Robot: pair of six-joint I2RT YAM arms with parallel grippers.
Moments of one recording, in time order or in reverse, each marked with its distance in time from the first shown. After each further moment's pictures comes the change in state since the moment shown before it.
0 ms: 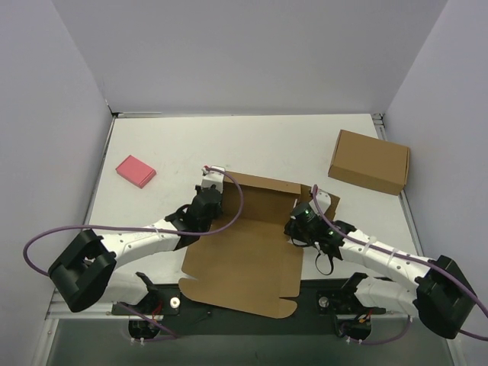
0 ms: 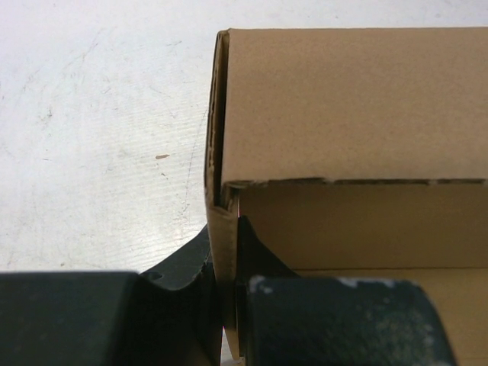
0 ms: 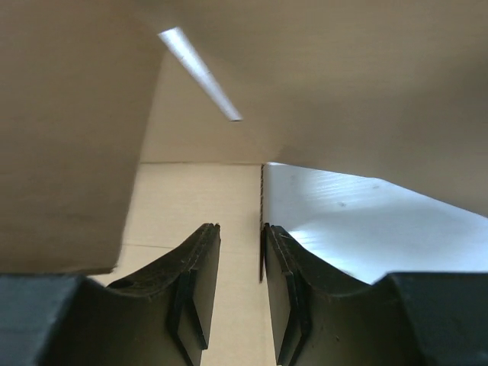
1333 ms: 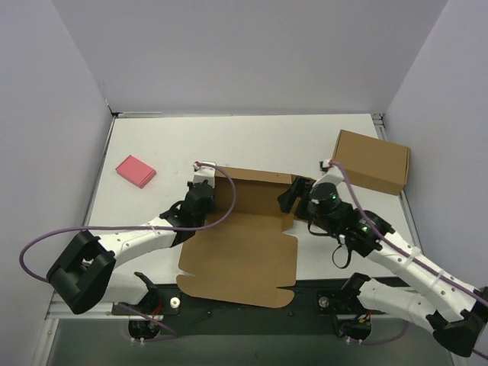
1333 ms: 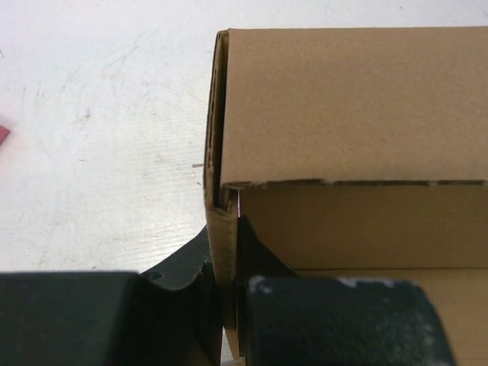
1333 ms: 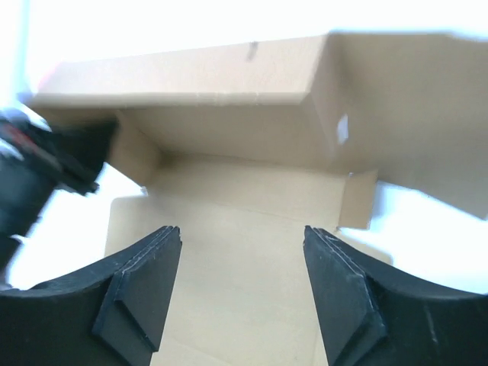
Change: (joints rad) left arm 0.072 0.005 -0.003 0.014 0.008 0.015; right arm 0.082 -0.152 0.334 -0.200 0.011 -0.150
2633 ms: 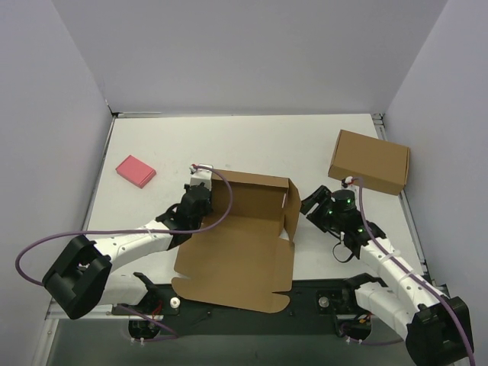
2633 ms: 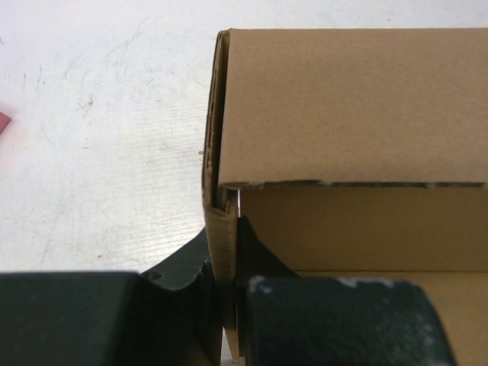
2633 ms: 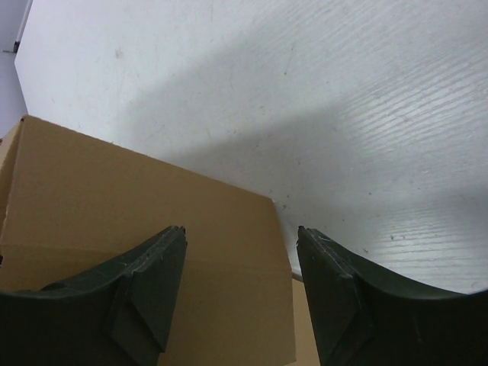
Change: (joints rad) left arm 0.029 -0.057 -0.048 -0.007 0.027 0.003; right arm -0.527 -0.034 -0.397 0.327 -0.440 0.132
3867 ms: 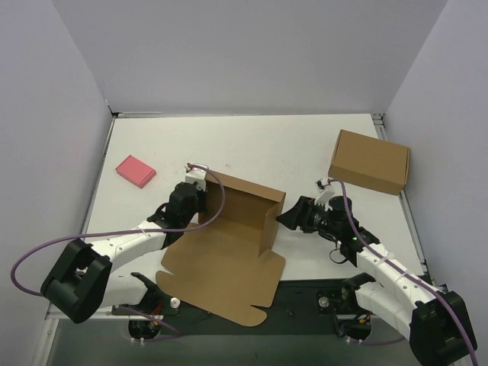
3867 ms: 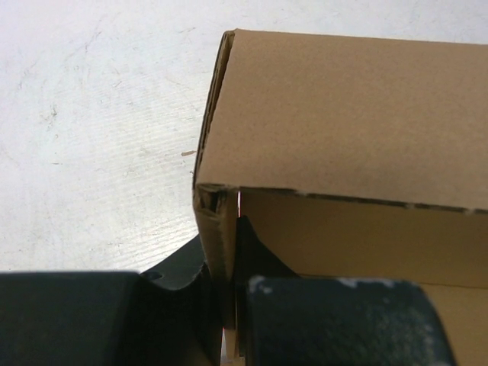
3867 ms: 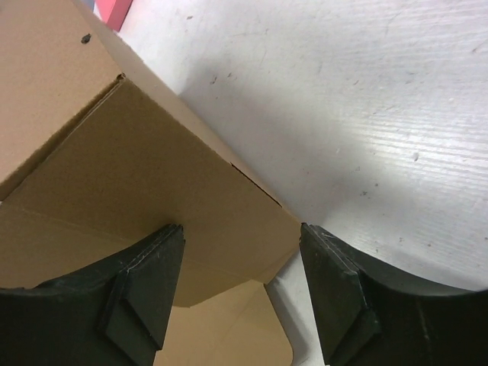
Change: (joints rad) left arm 0.116 -0.016 -0.053 0.065 0.265 0.065; right arm 0.070 0.002 -0.125 0.315 -0.327 -0.303
